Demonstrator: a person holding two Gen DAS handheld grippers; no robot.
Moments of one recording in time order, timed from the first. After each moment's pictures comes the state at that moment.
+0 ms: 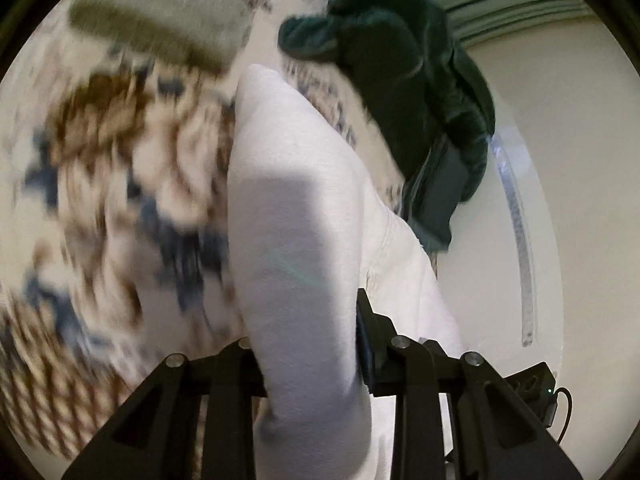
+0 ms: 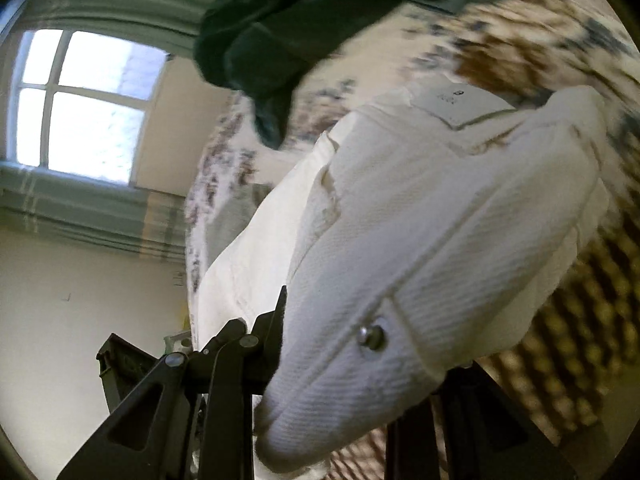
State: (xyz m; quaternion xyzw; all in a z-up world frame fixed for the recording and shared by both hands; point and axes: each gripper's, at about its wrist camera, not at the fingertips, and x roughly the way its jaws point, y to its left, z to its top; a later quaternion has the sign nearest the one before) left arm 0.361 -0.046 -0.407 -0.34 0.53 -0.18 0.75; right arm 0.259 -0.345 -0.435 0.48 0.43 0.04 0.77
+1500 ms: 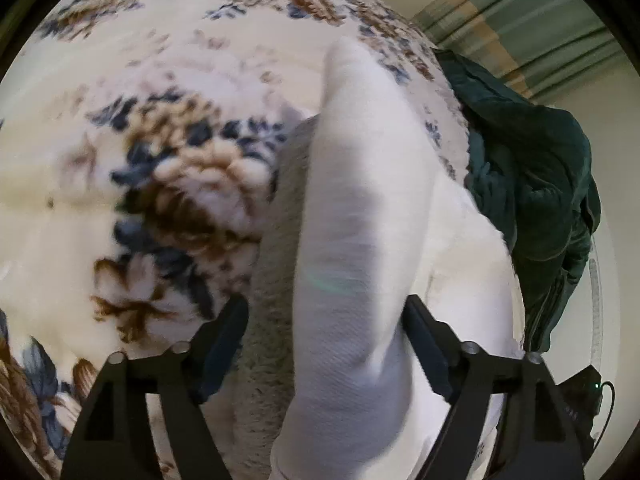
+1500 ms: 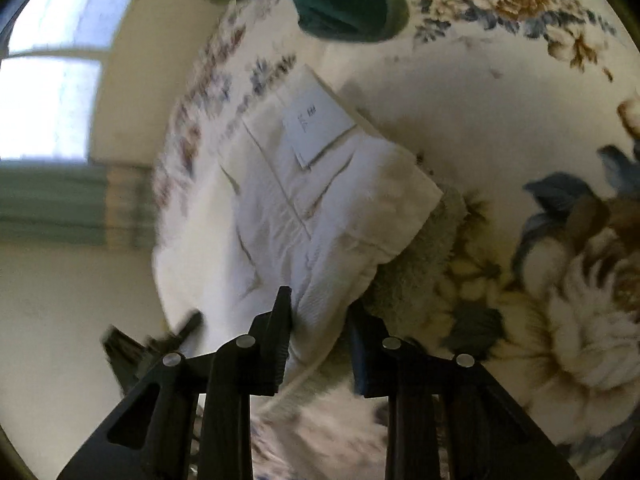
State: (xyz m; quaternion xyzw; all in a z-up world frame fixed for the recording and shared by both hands) left arm 0.696 0.302 -0.518 -0.27 0.55 -0.10 0.78; right arm 0.619 -0.062 -0.541 0.45 0.52 0.02 0.72
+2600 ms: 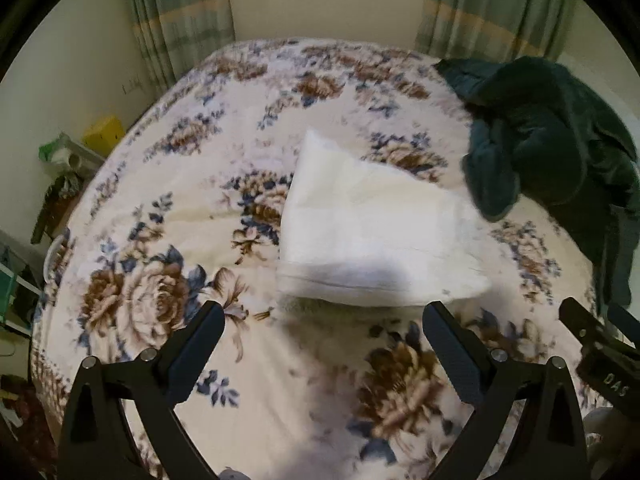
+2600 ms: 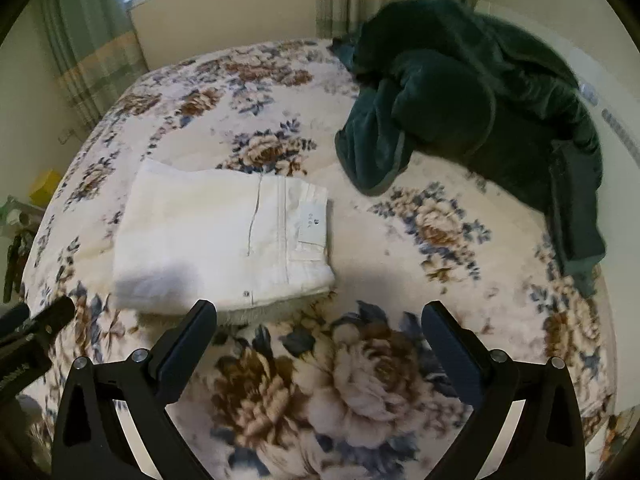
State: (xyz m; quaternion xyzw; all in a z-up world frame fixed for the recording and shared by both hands) left arm 0.517 0.173 -0.304 -0.04 0.49 0.06 0.87; right arm 0.532 -0.047 -0.312 0.01 0.49 -0.03 0.87
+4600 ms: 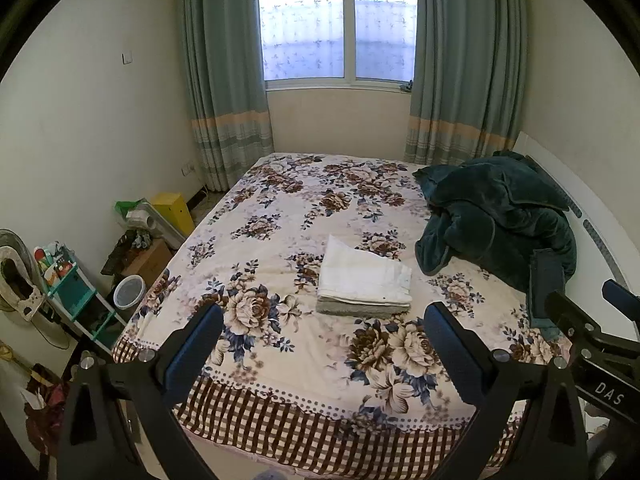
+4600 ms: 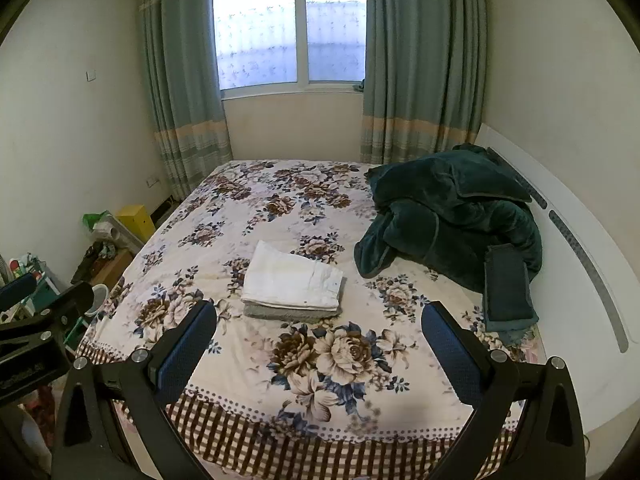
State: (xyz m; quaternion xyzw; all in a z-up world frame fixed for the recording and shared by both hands) left arm 0.194 0.124 0.004 -0.02 0.34 0.10 0.93; right arm 0.146 -0.094 0.095 -0.01 0.34 0.07 0.94
